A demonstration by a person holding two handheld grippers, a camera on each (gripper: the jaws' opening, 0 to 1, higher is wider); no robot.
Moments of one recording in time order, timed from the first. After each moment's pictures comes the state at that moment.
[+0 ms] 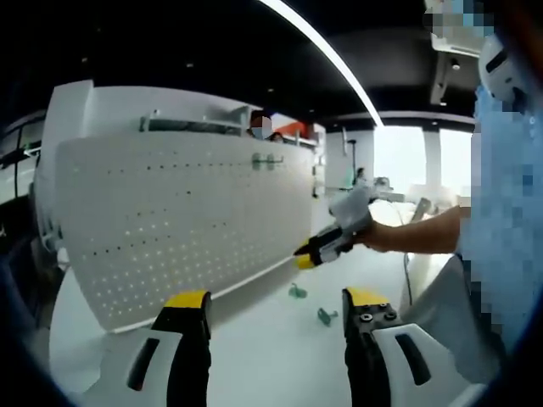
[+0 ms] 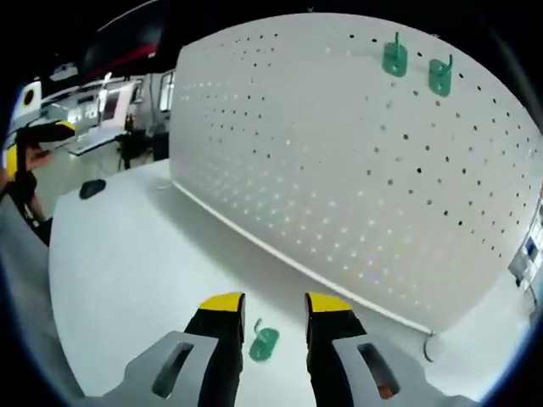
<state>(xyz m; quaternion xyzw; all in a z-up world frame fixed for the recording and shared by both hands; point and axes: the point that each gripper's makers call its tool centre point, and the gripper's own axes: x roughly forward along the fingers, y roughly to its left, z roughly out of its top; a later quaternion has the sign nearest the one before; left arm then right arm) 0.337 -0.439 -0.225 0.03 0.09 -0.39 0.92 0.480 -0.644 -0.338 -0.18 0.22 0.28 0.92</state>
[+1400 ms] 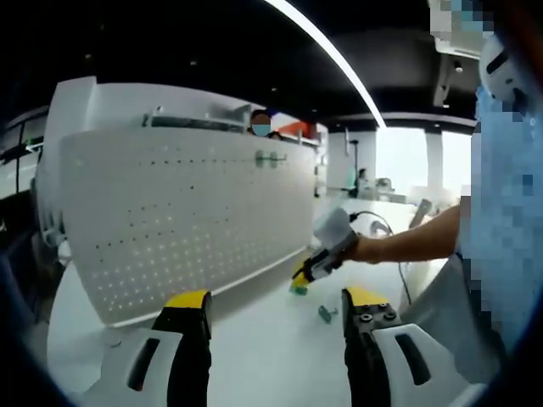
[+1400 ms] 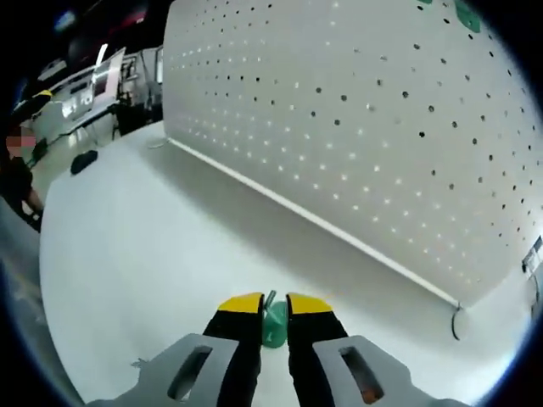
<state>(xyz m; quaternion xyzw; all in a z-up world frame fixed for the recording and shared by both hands) 0.336 -0.433 -0.230 0.03 0.09 -0.38 0.92 0.487 -0.649 -0.398 -0.18 0.32 0.27 0.89</state>
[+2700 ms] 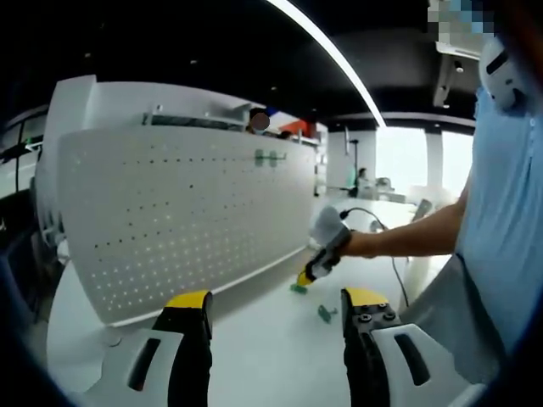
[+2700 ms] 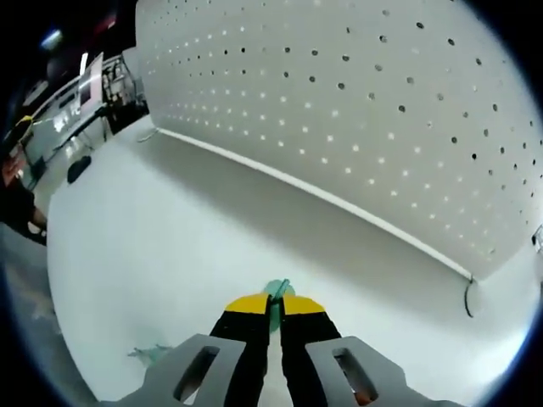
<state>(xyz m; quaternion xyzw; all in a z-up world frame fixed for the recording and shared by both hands) 0.338 -0.434 -0.231 0.03 0.09 -0.38 0.92 0.484 -0.662 -0.418 -0.14 0.39 0.27 0.87</state>
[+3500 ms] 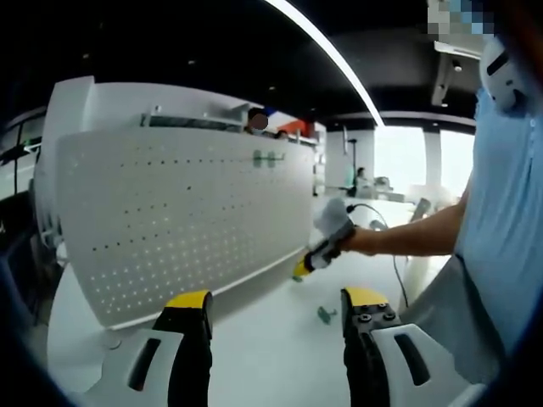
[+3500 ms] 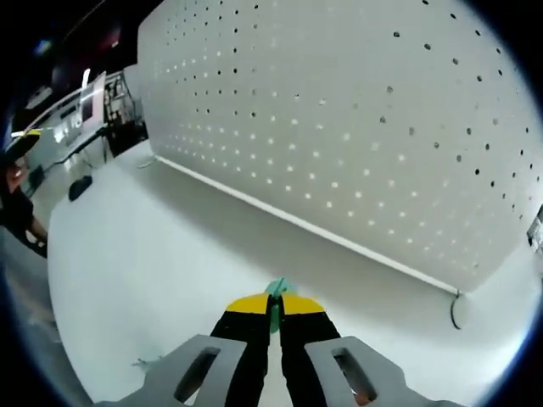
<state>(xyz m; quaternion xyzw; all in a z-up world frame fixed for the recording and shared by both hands) 0.338 -0.438 -0.228 0.03 0.09 -0.39 0.92 0.494 -0.666 -0.380 -0.12 0.32 0.26 0.90</state>
